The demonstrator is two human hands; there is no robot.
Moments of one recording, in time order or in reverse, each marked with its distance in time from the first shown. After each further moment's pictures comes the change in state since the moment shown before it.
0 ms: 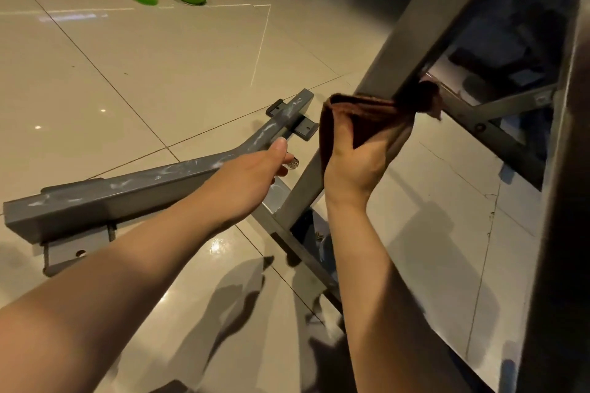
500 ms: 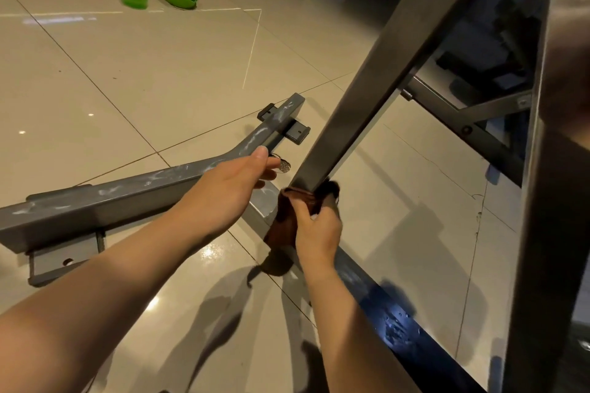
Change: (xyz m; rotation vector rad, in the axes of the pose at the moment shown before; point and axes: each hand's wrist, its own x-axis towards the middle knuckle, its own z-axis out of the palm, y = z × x) left_hand -0.010 -0.006 -0.004 -0.107 0.039 0.046; right_hand -0.057 0.073 -0.014 -0.212 -0.370 0.399
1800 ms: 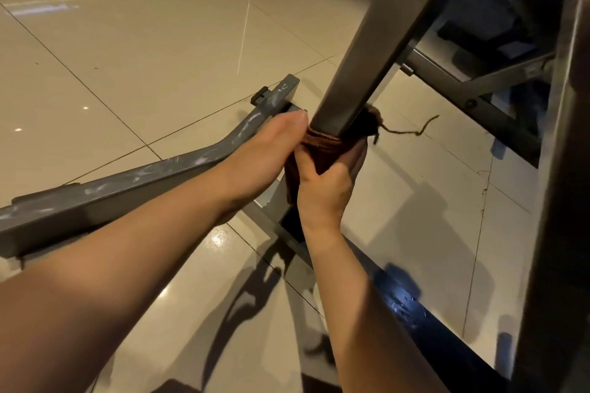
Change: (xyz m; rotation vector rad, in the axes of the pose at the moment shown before) left_hand 0.033 0.027 0.026 -0.086 -0.187 0.080; right_hand 0.015 -0.043 -0.005 0.170 0.217 -0.230
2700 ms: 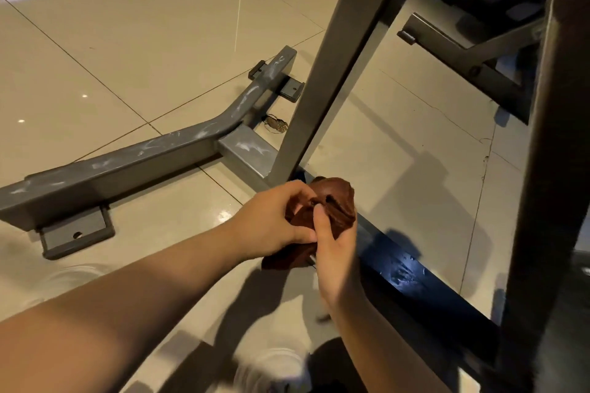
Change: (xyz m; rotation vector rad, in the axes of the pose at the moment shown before) left_hand -0.045 -0.076 0.039 0.409 -0.158 -0.073; right_hand -0.099 0.043 -0.072 0.414 -0.253 0.392
